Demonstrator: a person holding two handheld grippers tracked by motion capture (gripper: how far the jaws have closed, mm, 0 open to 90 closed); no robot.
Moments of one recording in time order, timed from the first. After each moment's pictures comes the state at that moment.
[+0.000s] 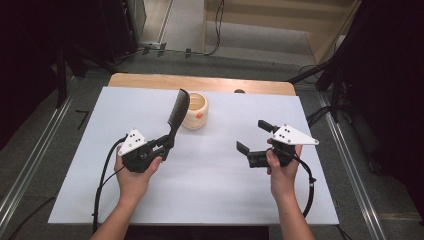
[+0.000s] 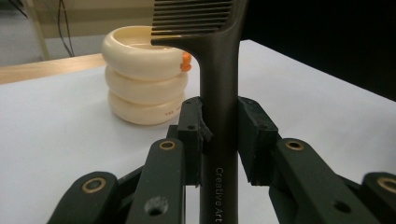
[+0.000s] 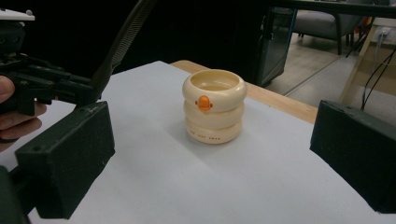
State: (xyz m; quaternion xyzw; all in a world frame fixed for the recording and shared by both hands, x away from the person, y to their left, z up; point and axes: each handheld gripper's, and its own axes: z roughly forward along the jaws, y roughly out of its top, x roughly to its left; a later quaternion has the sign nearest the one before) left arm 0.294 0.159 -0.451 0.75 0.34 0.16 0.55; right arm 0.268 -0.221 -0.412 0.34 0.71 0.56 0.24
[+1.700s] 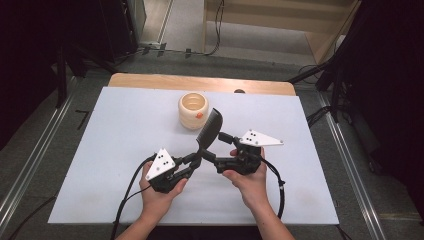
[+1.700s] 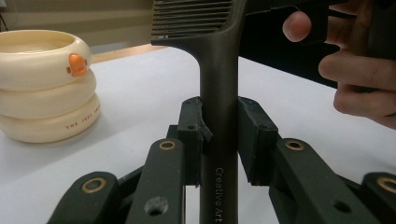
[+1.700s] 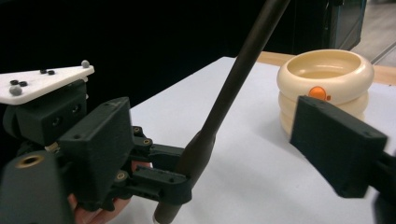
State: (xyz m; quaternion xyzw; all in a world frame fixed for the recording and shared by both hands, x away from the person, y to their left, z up) left arm 0.250 0.099 -0.466 0.76 0.27 0.15 0.57; right arm 0.262 -0.148 -0.422 0.37 0.70 0.60 0.10
